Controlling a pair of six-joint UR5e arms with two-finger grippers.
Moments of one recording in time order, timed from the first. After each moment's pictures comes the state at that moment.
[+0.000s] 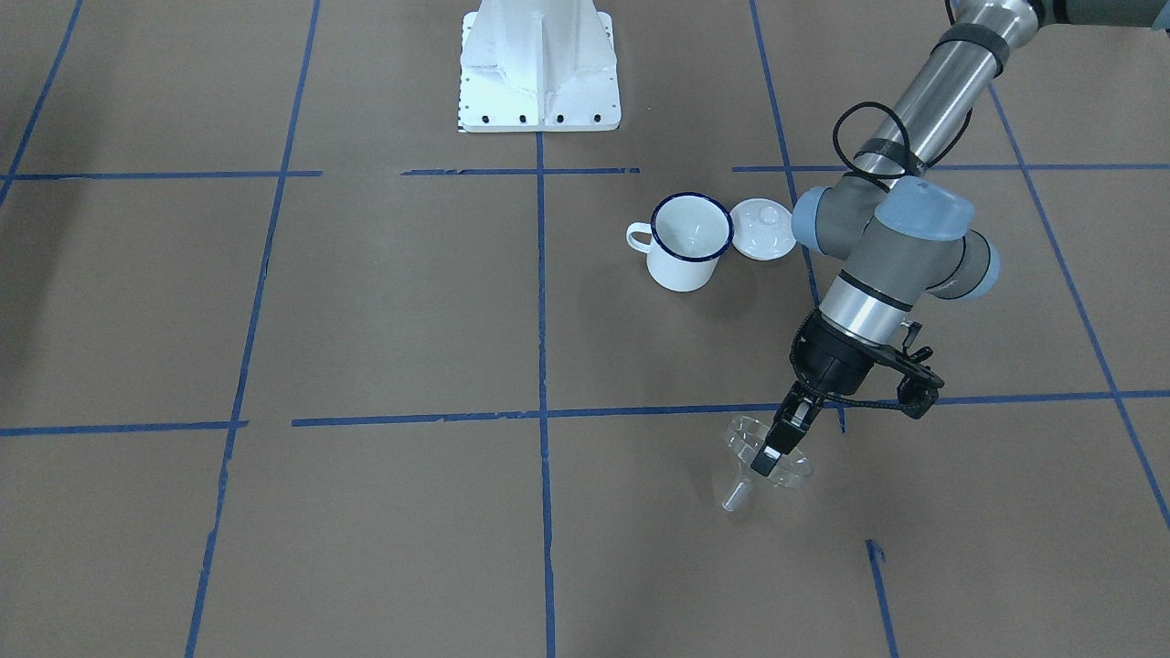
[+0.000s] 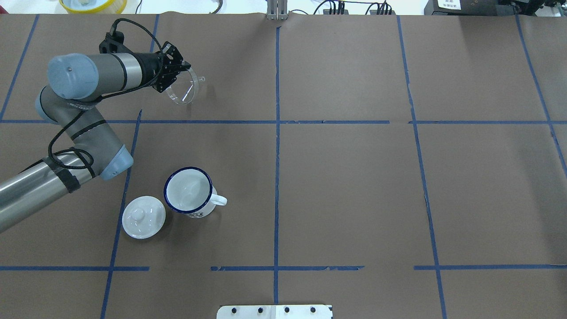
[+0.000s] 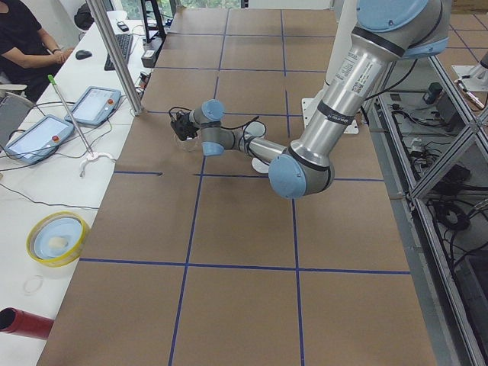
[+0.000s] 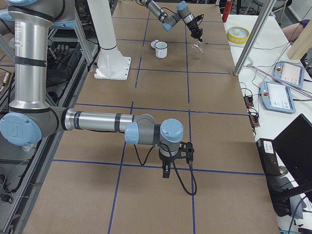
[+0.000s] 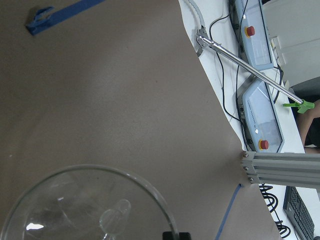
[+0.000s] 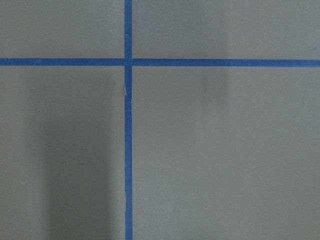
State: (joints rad) left arm -0.82 -2.13 -1.21 -2.76 -1.70 -2.10; right arm 1.57 -1.68 1.66 -1.57 2.29 0.01
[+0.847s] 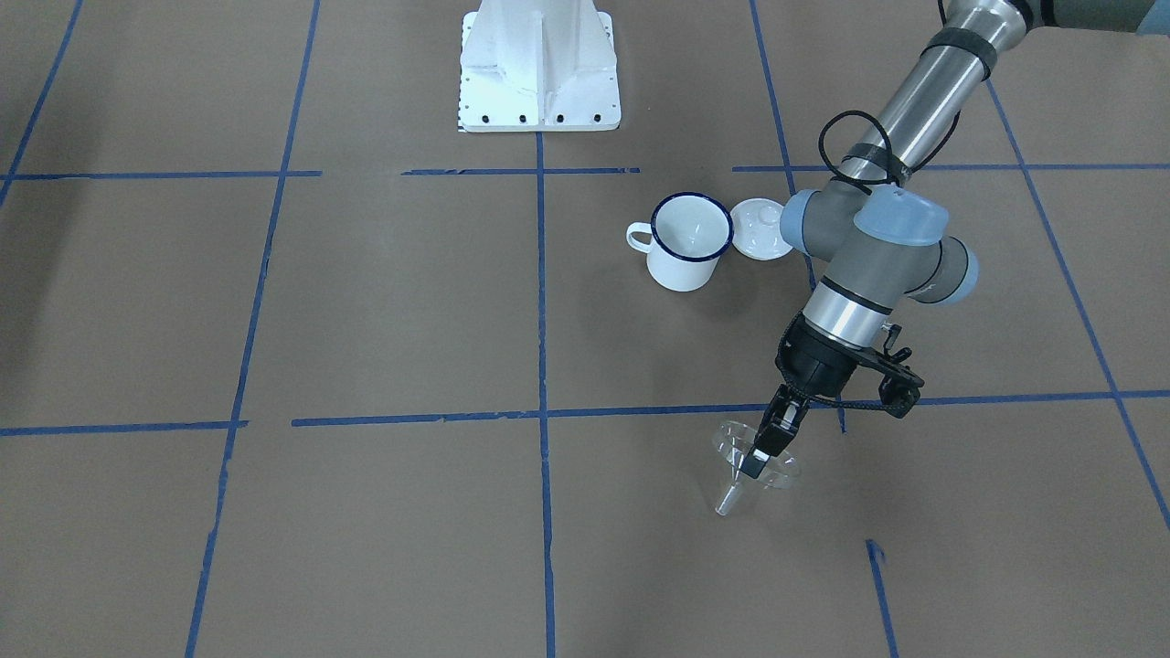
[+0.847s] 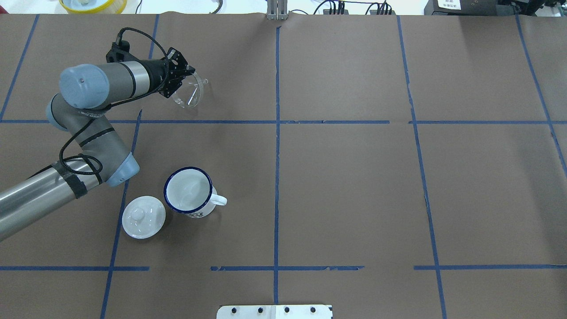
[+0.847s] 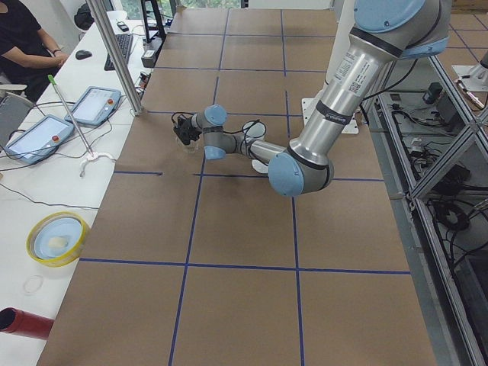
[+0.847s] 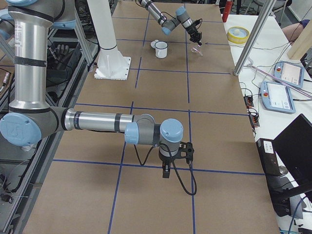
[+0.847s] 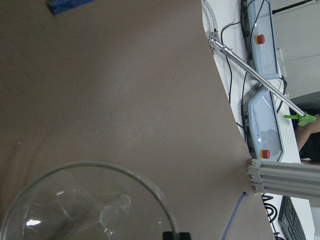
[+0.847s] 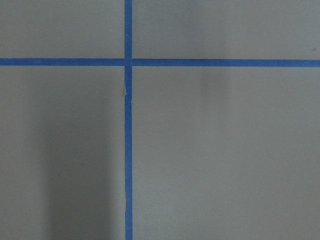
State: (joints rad) left arm -0.78 -2.14 -1.18 -2.78 -1.65 -2.15; right arm 1.57 -1.68 1.66 -1.57 2.29 0.01
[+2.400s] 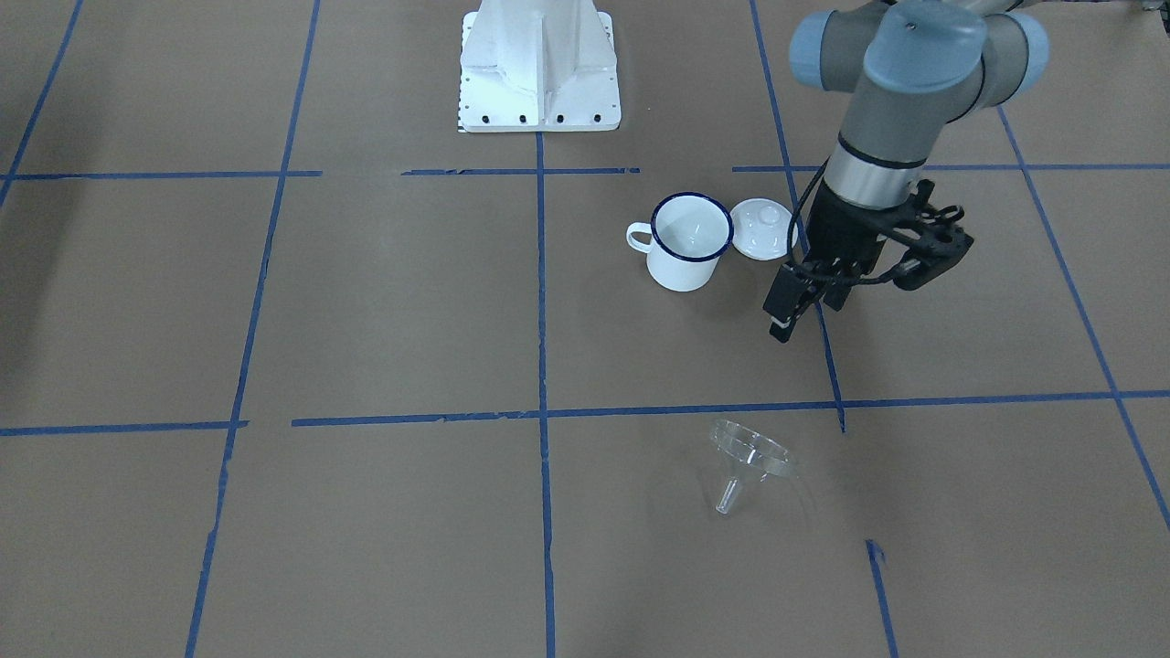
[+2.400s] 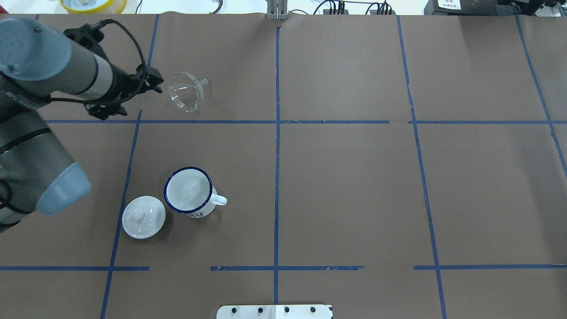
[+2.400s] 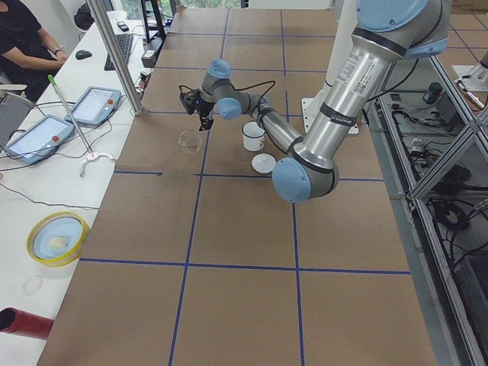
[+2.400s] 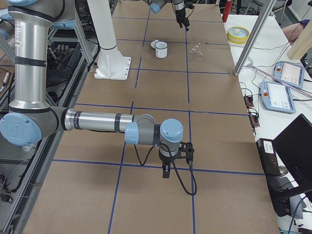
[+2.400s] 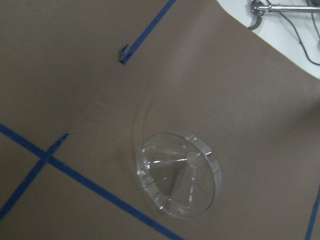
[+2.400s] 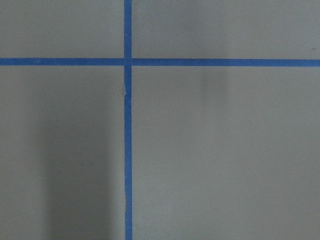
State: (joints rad) left arm -0.82 -1.89 -1.96 -1.71 -1.87 -1.57; right arm 1.57 -1.68 1.66 -1.57 2.29 0.01
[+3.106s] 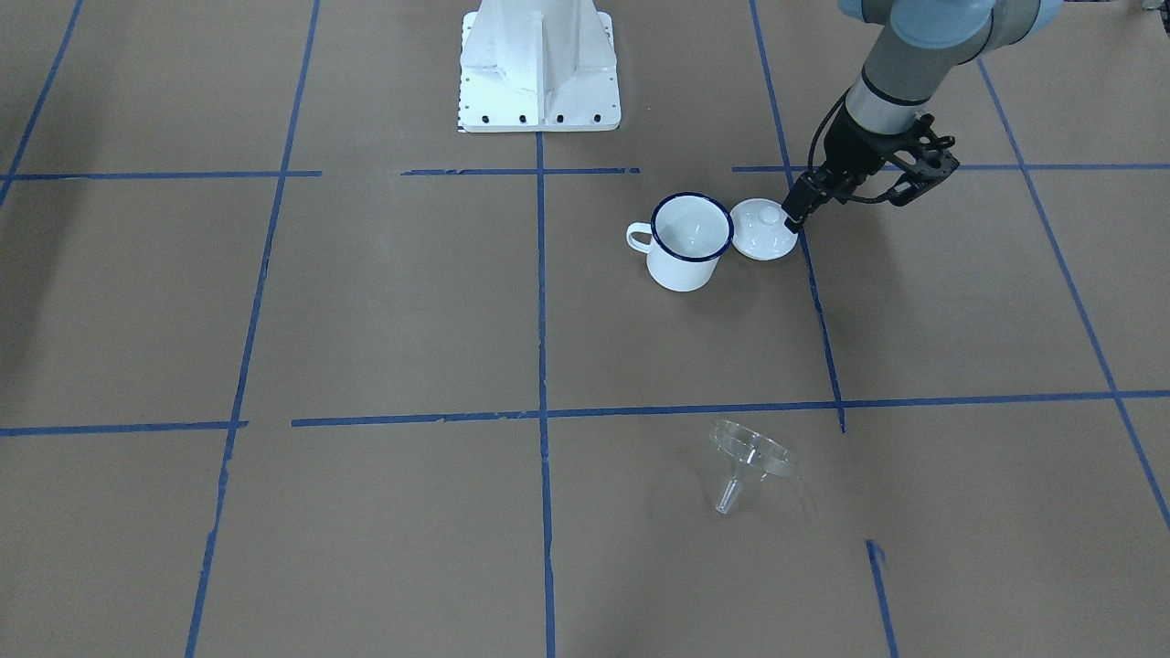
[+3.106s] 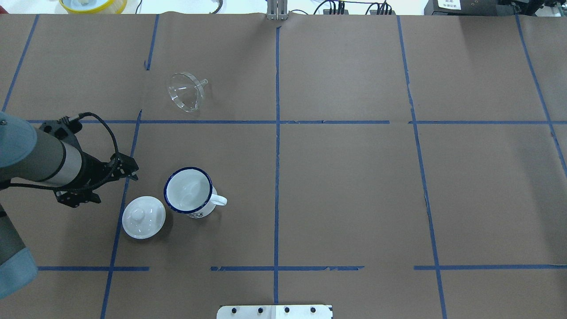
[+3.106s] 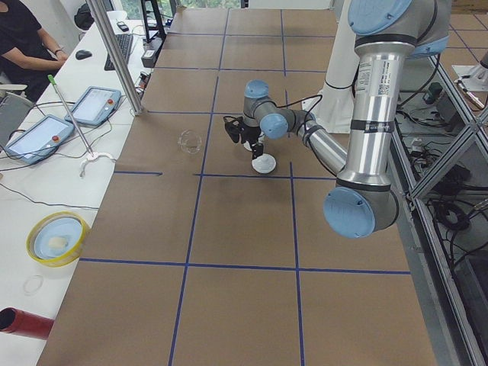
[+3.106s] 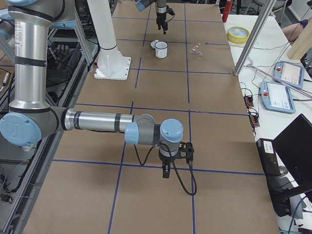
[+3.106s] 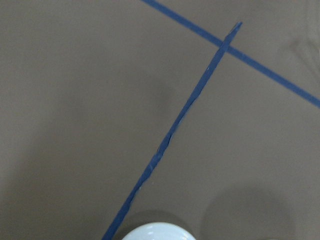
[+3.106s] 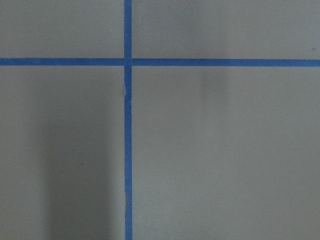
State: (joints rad) left arm -0.63 -1.64 -2.07 -1.78 -1.98 -1.71; right arm 1.57 -1.68 1.66 -1.57 2.29 0.01
